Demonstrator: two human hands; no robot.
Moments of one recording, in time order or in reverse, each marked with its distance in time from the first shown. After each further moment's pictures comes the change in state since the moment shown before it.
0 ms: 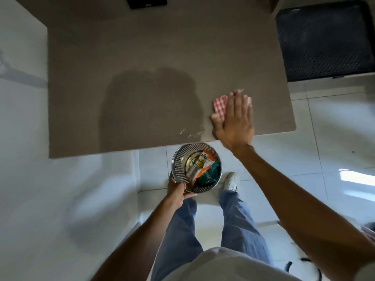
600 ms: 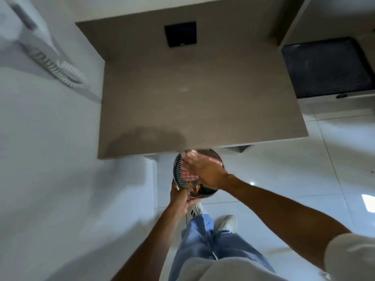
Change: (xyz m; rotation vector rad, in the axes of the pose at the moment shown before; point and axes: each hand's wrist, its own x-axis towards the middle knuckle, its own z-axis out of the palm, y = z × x) left_hand -0.054 0.013 -0.083 -0.129 -0.008 0.163; right_hand -0.107 -0.117 0.033 -0.138 -0.317 -0.963
